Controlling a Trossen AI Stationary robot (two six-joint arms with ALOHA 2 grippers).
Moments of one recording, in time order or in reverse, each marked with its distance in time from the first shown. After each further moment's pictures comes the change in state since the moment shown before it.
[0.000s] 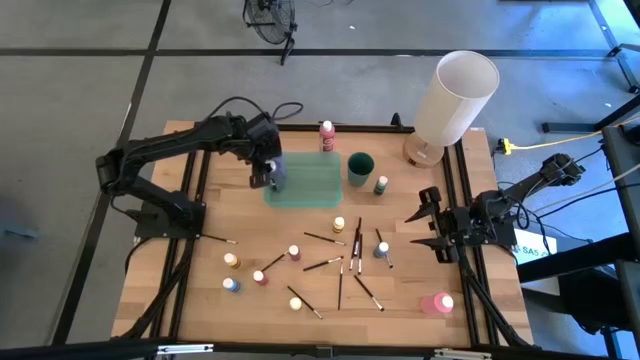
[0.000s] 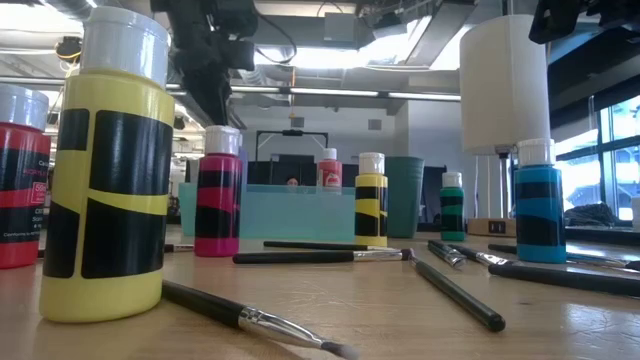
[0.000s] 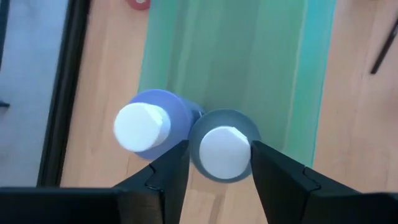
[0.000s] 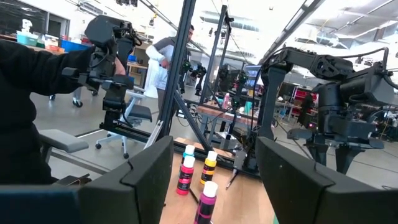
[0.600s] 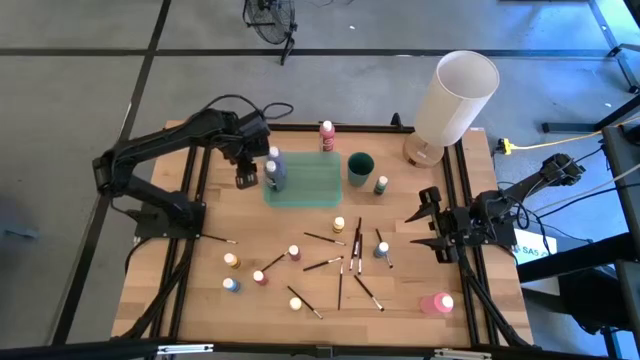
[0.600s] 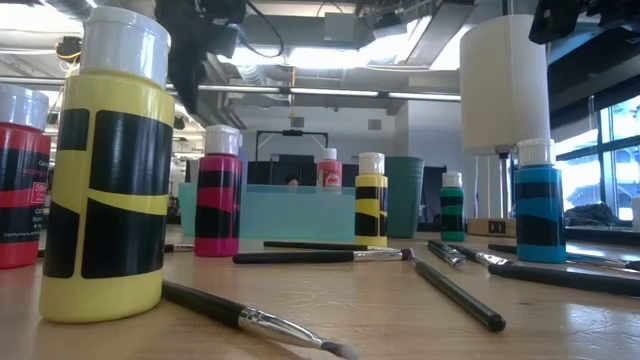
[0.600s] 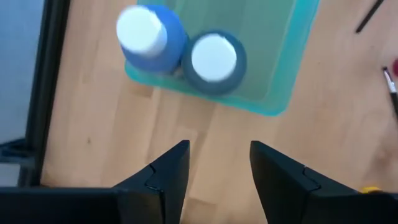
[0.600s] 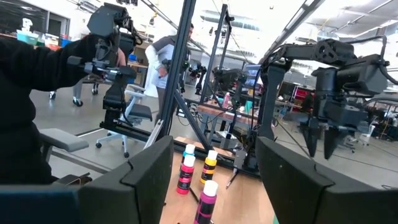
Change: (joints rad) left arm -0.010 -0.029 0.117 -0.325 -0.015 -0.122; right arm 0.000 0.000 0.000 -0.004 -0.001 0.000
